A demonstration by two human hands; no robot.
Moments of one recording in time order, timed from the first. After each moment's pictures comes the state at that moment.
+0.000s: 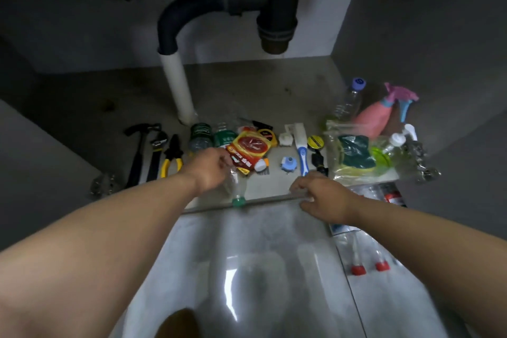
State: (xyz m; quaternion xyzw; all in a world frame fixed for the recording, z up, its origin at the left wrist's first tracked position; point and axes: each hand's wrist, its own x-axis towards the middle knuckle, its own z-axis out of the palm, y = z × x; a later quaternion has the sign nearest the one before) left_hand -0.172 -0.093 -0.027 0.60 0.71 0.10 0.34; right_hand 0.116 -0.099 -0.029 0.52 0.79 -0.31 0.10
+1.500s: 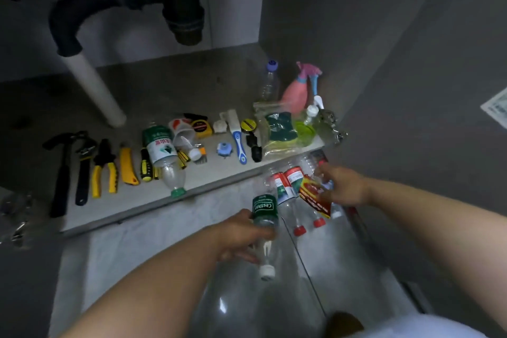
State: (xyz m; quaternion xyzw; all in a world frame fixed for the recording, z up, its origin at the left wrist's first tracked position) left_hand 0.019 -0.209 -0.053 0.36 0.57 0.04 0.73; right_hand 0.282 -0.156 0.002 0.67 0.65 -0.34 0.12
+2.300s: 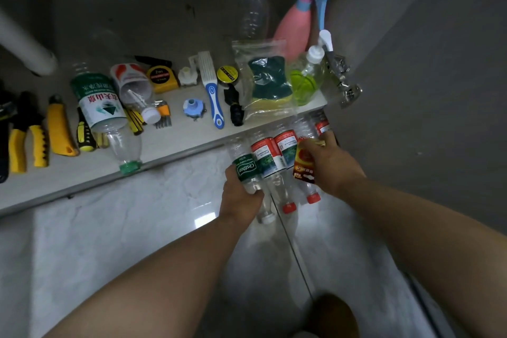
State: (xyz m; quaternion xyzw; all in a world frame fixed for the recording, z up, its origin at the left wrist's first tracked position) left_hand 0.093 -0.186 -0.174 0.39 0.69 0.23 0.56; right_hand 0.301 -0.140 -0.122 0.70 0.67 -0.19 0.14
